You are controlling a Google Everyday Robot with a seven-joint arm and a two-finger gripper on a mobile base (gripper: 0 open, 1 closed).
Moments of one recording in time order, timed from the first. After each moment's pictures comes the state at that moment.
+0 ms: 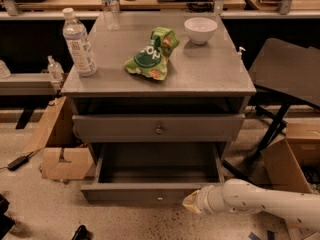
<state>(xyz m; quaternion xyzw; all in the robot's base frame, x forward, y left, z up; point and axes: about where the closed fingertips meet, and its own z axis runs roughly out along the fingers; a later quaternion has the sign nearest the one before) 0.480 -0.120 0.386 -0.48 0.82 0.18 0.27</state>
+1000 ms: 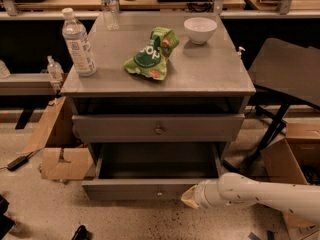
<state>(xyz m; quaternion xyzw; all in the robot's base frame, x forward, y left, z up) 0.500 -0.117 0.385 -0.49 0.82 0.17 0.26</state>
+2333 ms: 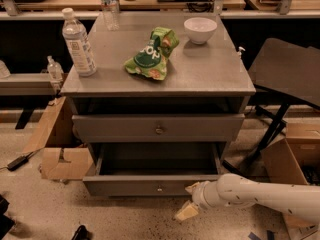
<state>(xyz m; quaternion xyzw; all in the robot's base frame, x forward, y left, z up) 0.498 -0.112 0.382 -0.49 0.82 0.17 0.26</state>
